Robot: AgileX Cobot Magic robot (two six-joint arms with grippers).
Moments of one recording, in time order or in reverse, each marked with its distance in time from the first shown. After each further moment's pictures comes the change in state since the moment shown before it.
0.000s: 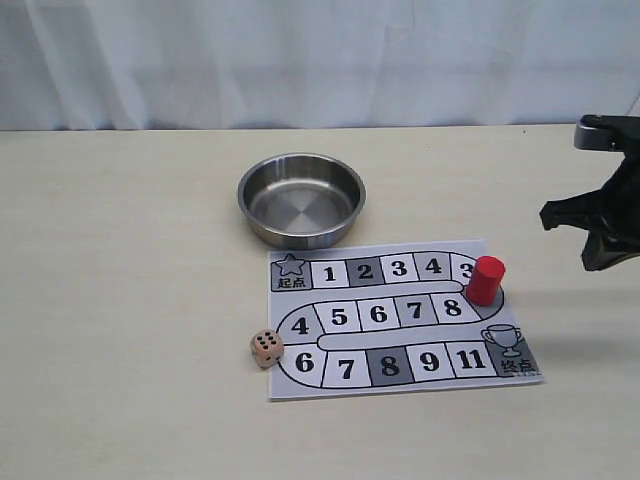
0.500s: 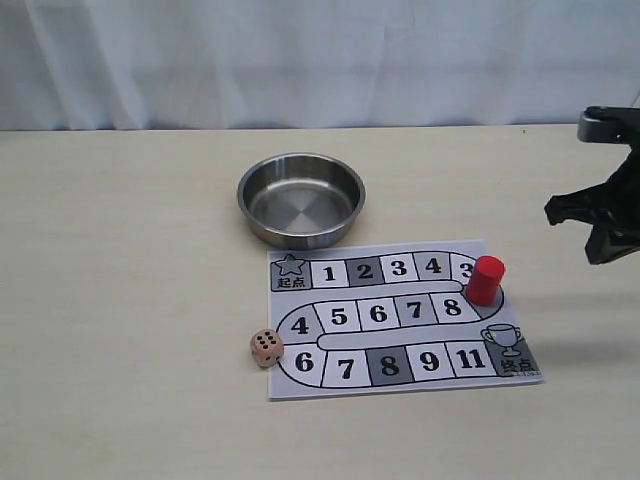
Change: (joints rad) left arm 0.000 0.000 0.000 0.000 0.000 0.000; right arm -0.006 -0.031 0.000 0.013 0.010 -0.041
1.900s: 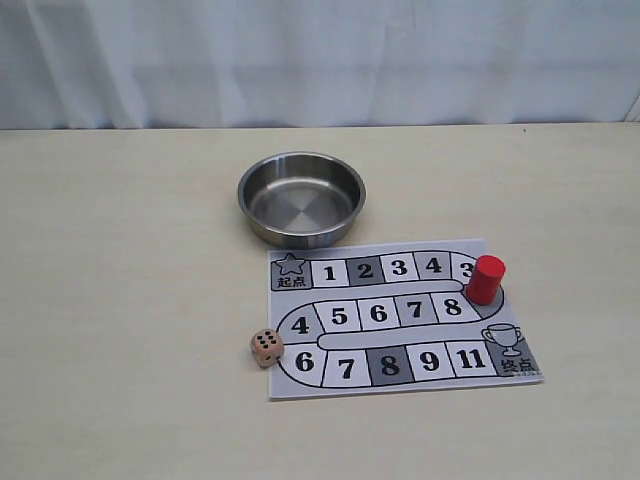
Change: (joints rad) left arm 0.000 0.000 0.000 0.000 0.000 0.000; right arm 0.000 -1.656 0.168 -0.019 0.045 0.037
